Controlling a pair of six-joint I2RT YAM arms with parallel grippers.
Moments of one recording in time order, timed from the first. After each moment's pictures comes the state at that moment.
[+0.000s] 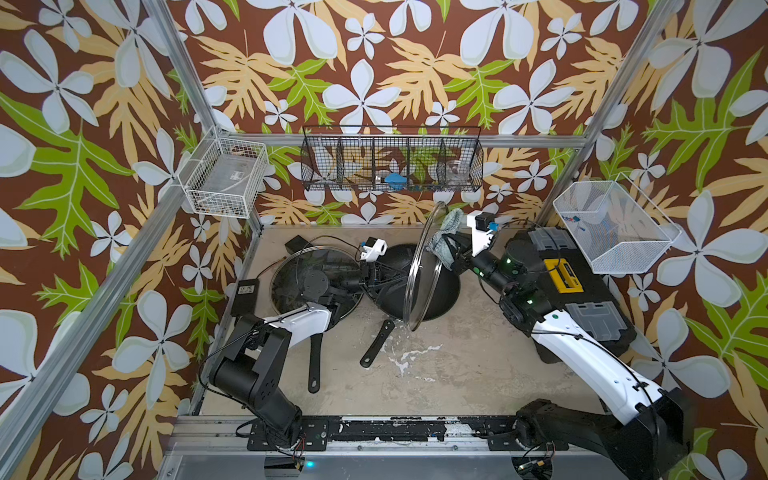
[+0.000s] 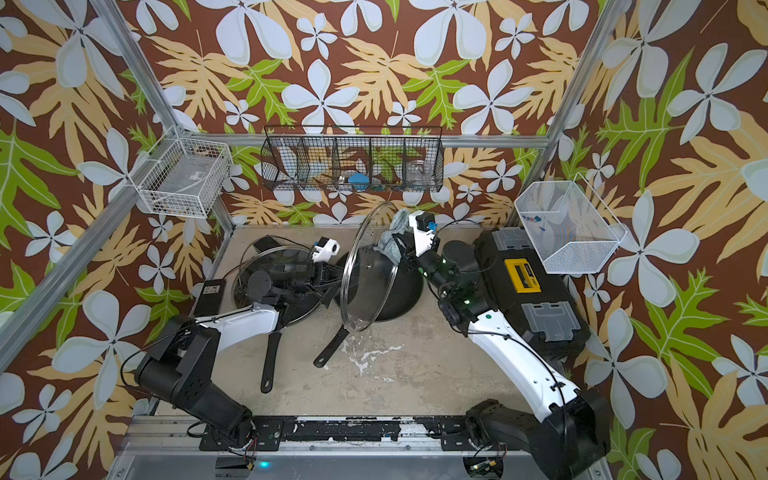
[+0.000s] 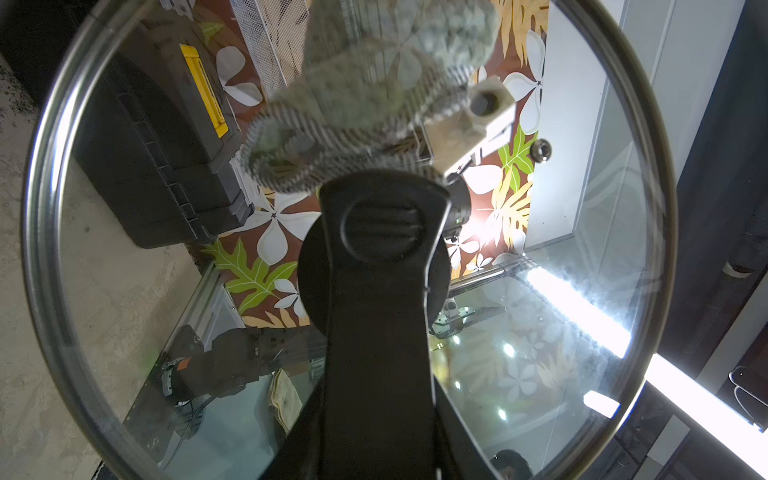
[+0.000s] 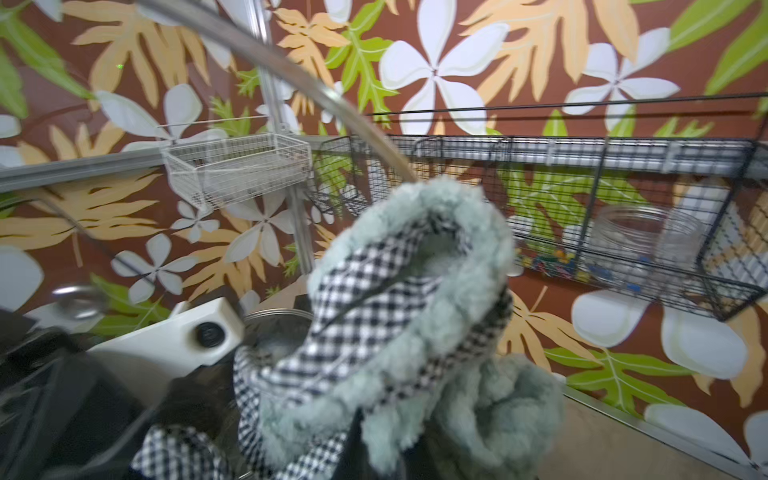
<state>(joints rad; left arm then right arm) -0.41 1.60 0.82 1.45 1.11 -1.97 0.41 1.23 1.03 0.23 -0.21 0.09</state>
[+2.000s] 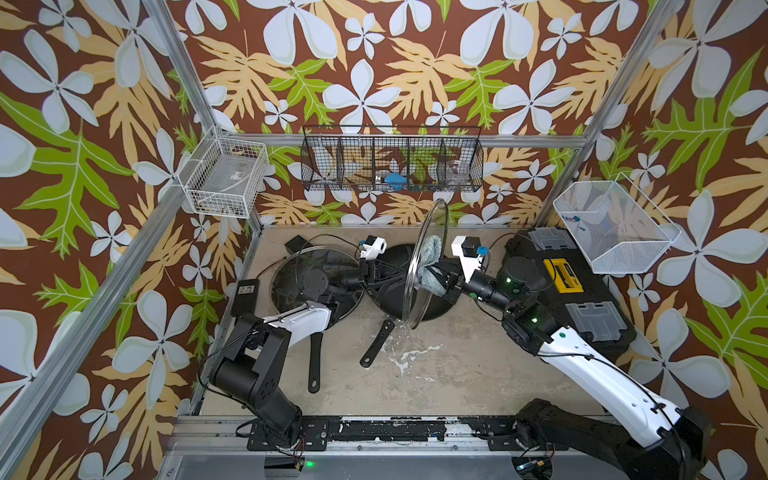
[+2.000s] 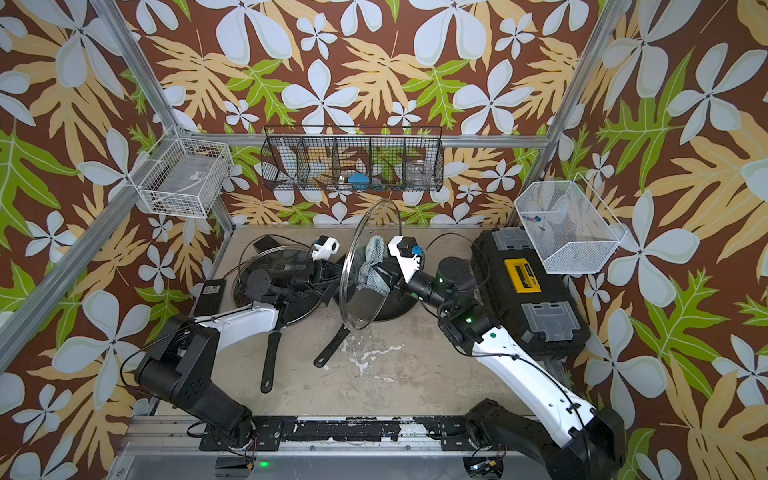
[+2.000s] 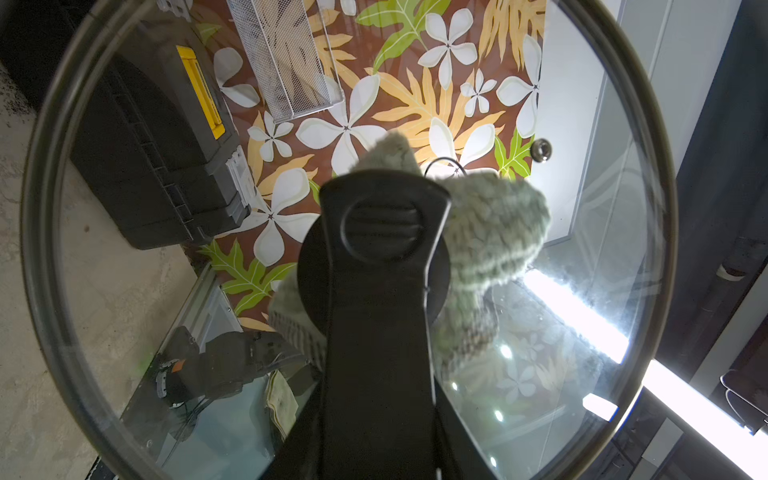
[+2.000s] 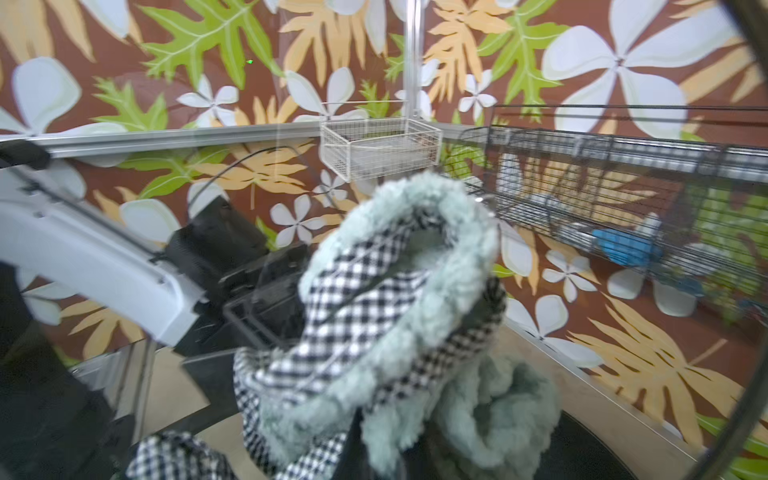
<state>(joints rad) -0.41 1.61 0.84 1.45 1.11 -2.00 0.59 1.06 0.93 0.17 -0.46 0.00</state>
